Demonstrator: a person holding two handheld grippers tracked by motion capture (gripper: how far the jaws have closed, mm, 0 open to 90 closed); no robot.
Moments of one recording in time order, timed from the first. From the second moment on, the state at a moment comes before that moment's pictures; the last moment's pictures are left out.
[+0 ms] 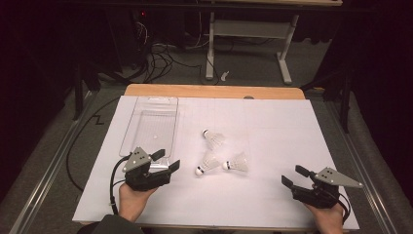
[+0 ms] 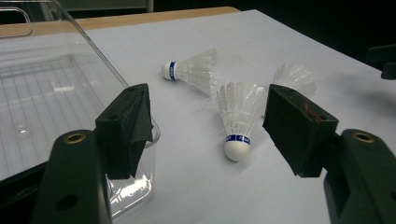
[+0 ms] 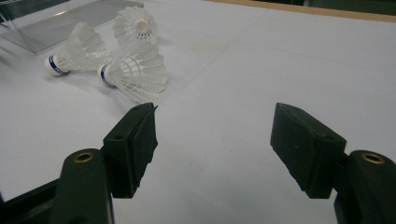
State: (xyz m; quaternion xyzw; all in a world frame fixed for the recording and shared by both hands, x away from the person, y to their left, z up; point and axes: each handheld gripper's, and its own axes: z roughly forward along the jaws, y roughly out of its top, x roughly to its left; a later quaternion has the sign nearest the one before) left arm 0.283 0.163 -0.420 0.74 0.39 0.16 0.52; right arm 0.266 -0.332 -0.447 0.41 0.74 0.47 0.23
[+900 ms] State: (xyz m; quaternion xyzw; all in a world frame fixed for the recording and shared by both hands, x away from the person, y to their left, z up) left arm 0.293 0.146 -0.420 0.75 0.38 0.15 0.52; right arm 0.266 -0.332 -0.447 0.41 0.74 0.47 0.23
